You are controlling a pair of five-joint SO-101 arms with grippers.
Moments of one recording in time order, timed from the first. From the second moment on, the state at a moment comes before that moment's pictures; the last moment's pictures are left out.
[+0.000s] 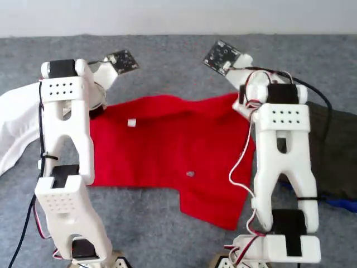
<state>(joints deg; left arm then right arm) -8.4 27.6 -31.7 98.9 -54.6 -2.1 -4.9 -2.1 73.7 51.3</state>
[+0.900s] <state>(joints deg) -14.0 23.2 -3.3 99.0 -54.0 -3.3 -23.6 24.2 100.3 44.3</state>
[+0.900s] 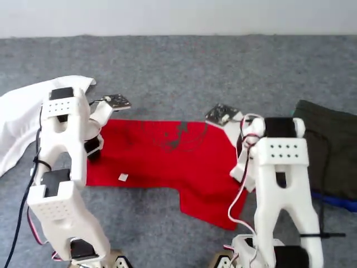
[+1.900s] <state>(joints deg) -20.8 5.3 -0.7 87.2 -28.1 -3.3 -30.8 26.5 80.1 33.3</state>
